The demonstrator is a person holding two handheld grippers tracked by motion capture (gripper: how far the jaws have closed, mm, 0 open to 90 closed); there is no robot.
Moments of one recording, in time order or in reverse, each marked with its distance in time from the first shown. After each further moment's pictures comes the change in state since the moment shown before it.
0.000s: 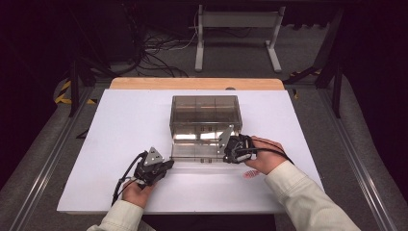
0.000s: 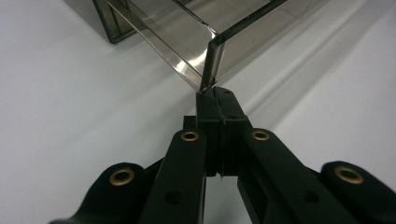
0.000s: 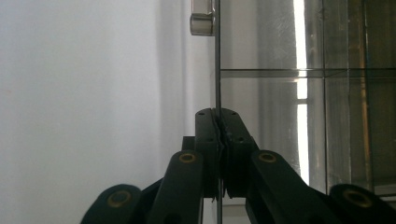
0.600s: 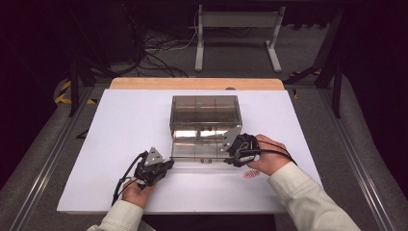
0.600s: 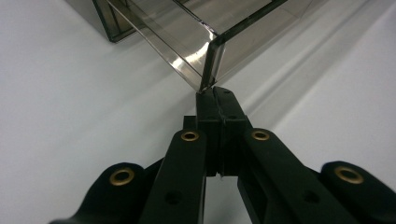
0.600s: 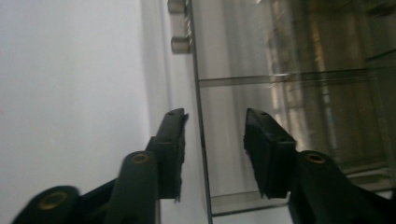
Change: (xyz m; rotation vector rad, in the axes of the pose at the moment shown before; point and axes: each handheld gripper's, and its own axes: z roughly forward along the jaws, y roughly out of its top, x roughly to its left) left arm 0.000 0.000 0.000 0.006 0.002 0.007; right arm 0.009 -0.006 -0.017 -0.096 -0.117 0.041
